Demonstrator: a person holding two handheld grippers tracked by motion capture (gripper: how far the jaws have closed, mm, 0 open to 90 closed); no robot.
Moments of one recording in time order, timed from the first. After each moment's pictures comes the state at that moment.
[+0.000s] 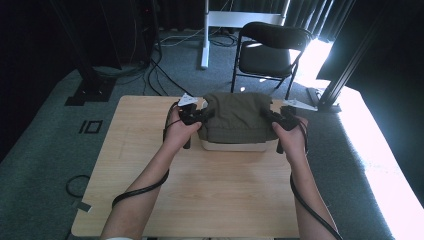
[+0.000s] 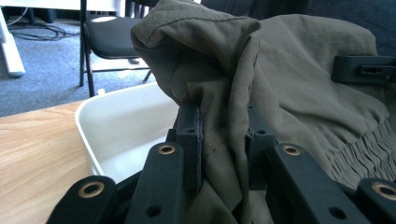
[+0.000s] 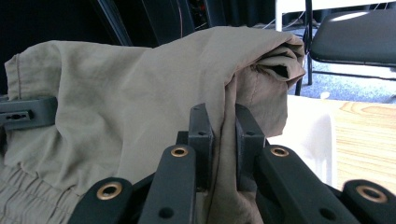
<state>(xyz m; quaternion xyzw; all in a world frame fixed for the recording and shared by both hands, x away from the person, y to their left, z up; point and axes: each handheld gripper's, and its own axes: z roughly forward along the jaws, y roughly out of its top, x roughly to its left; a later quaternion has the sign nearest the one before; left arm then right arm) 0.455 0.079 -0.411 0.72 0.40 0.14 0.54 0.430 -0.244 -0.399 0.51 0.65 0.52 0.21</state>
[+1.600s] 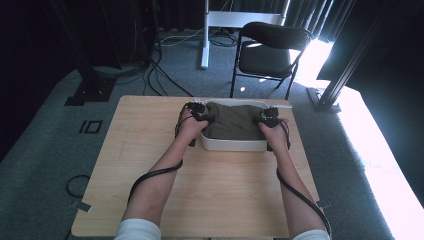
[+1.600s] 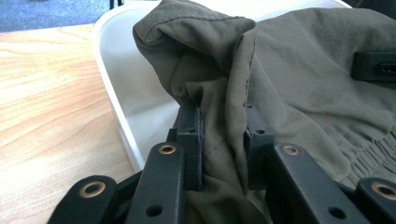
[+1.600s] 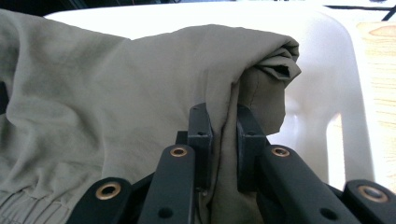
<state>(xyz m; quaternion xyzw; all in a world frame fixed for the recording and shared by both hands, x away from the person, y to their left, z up) 0.518 0.055 -0.476 0.76 0.48 0.12 0.41 0.506 -0.232 -0.485 0.58 0.68 0.40 0.18</state>
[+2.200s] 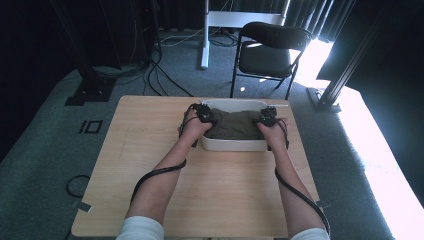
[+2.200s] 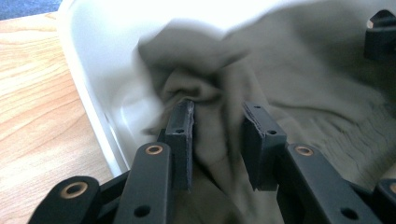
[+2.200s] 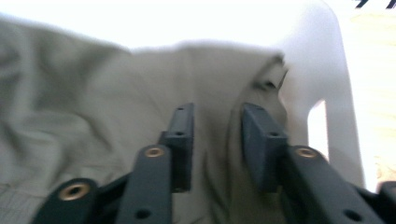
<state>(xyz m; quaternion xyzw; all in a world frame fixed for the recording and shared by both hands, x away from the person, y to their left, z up) 0.521 0.041 -0.482 0.79 0.48 0.13 0.37 0.513 -0.228 -0.488 0.59 0.70 0.35 0.20</state>
